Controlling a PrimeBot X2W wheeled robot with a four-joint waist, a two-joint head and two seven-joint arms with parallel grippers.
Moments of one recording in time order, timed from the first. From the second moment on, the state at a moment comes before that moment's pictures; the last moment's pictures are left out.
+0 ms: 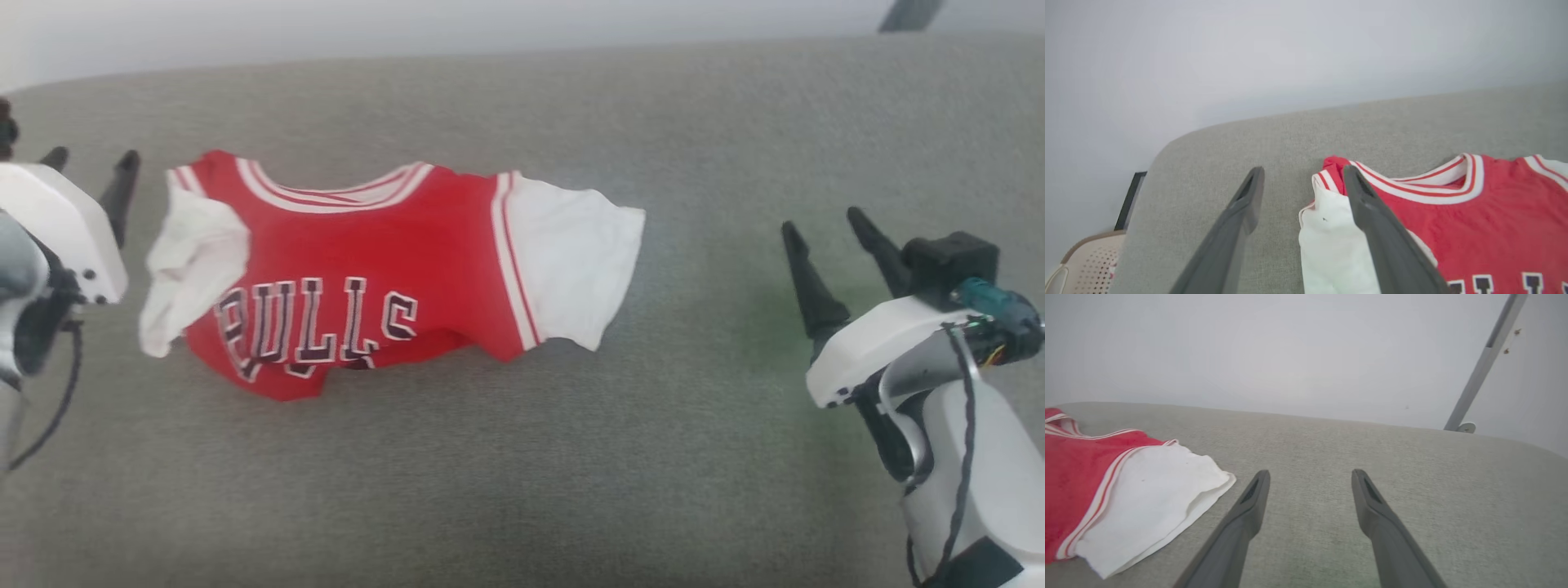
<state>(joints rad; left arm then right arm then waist) -0.78 0.69 -0.39 0.53 -0.73 0.00 0.25 -0.43 -0.22 0.10 0.34 0.27 0.13 -0.04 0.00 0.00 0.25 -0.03</state>
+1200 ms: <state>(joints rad) -0.18 0.55 -0.31 0.12 -0.75 0.18 -0.24 -0.58 -0.19 0.02 0.63 0.19 0.13 0.56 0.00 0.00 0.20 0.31</state>
